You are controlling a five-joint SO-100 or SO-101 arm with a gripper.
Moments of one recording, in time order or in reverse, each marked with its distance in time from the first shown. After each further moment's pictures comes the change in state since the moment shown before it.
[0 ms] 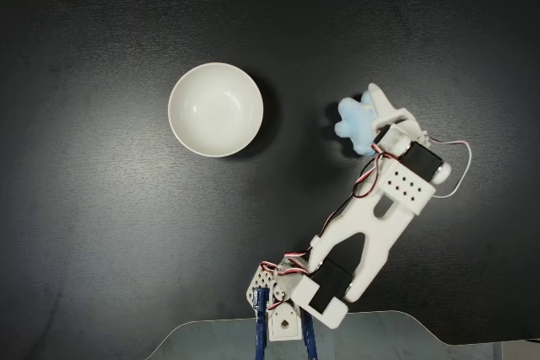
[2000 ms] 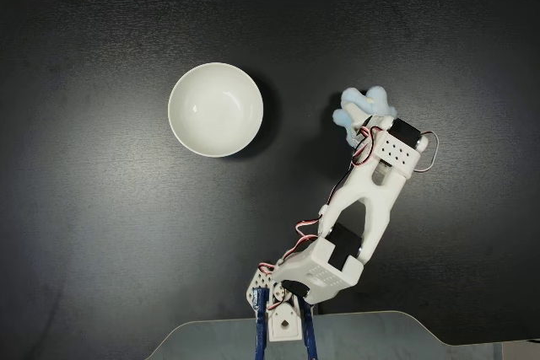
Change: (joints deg) arm -3.4 -17.1 0.0 -1.1 0.1
